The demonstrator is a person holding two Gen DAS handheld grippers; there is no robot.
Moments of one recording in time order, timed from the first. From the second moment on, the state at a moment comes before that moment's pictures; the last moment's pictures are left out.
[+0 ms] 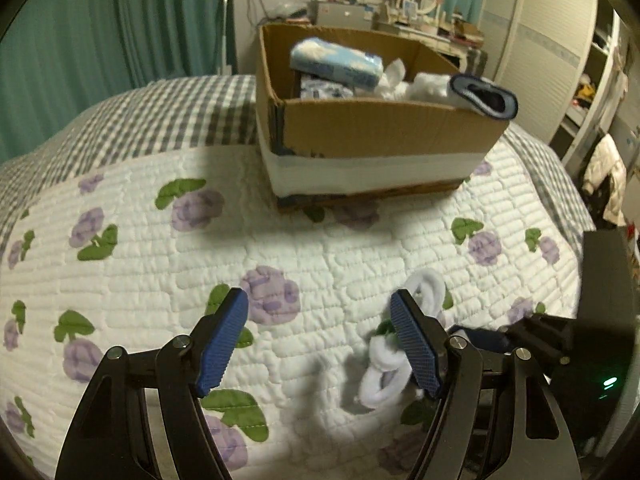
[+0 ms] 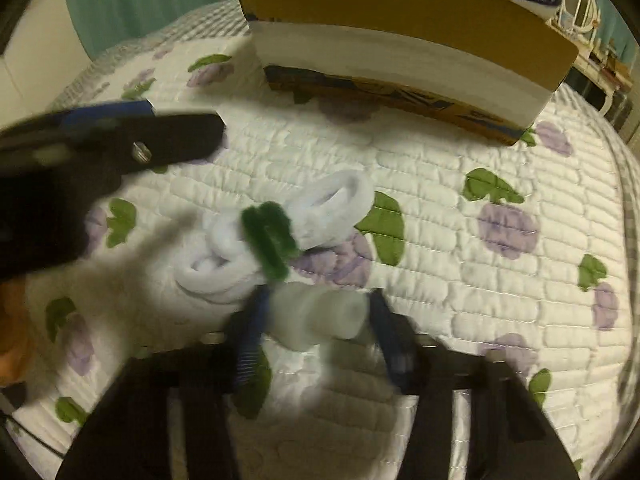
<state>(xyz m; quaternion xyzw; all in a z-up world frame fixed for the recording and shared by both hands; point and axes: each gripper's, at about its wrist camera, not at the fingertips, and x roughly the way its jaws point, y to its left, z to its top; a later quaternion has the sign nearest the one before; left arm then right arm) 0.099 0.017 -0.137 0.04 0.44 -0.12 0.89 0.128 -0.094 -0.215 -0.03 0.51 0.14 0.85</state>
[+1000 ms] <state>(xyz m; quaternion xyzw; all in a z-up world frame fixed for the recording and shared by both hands) 0.076 -0.054 -0.184 0.14 0.47 -0.13 0.86 0.095 -0.182 -0.178 0.03 0.46 0.03 0.89</state>
